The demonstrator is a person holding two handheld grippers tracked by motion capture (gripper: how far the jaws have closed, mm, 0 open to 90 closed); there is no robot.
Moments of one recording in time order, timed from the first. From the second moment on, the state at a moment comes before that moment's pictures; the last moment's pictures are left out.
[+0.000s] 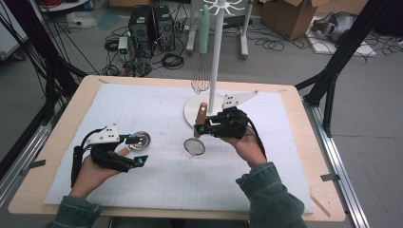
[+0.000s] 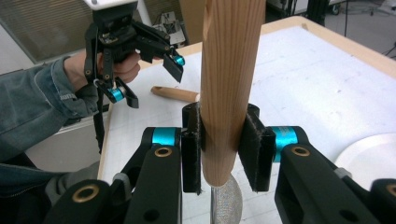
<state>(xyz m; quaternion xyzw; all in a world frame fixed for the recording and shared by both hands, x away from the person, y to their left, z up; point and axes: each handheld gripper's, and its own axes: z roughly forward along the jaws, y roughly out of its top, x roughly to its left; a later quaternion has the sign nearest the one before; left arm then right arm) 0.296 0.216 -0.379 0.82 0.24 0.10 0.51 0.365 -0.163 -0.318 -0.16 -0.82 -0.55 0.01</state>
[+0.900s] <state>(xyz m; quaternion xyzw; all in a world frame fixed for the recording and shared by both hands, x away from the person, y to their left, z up) 0.298 0.227 -0.377 0.81 0.25 0.11 0.52 0.395 -0.179 -0.259 -0.15 -0.83 -0.54 -0.03</state>
